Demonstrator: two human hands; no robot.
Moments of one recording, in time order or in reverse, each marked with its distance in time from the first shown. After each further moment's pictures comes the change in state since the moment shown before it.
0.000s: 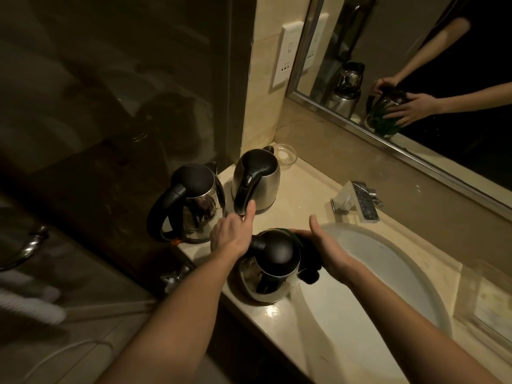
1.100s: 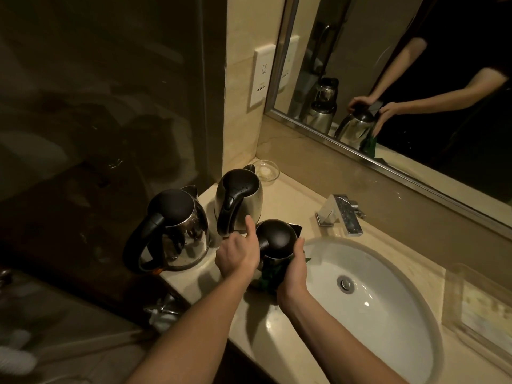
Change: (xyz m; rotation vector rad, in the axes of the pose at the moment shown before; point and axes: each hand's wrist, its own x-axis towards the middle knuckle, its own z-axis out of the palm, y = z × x) left_hand 0.005 0.050 0.030 -0.042 0.063 -0.178; right_hand 0.060 0.025 0.068 0.865 0.623 0.083
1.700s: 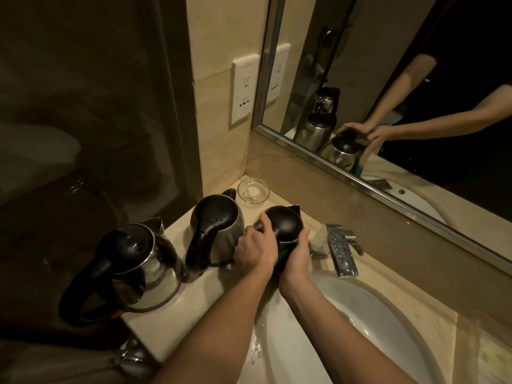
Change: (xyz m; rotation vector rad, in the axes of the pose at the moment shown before) left_hand 0.054 0.109 0.074 -0.083 0.006 -0.051; right_hand 0.131 -0.077 0.020 -0.006 0.011 -0.048
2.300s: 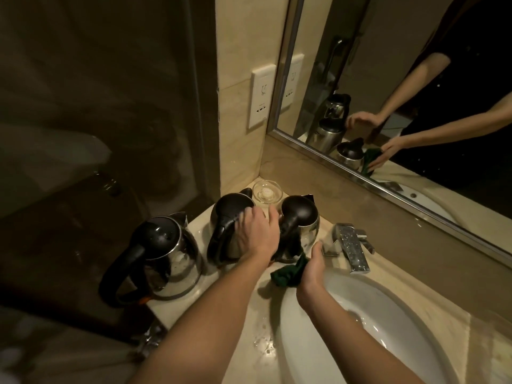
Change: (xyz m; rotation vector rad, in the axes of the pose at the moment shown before) left_hand 0.007 -0.014 -0.049 0.112 0.148 0.357; right_hand -0.073 -0.011 -0.016 -0.053 -0.102 0.062
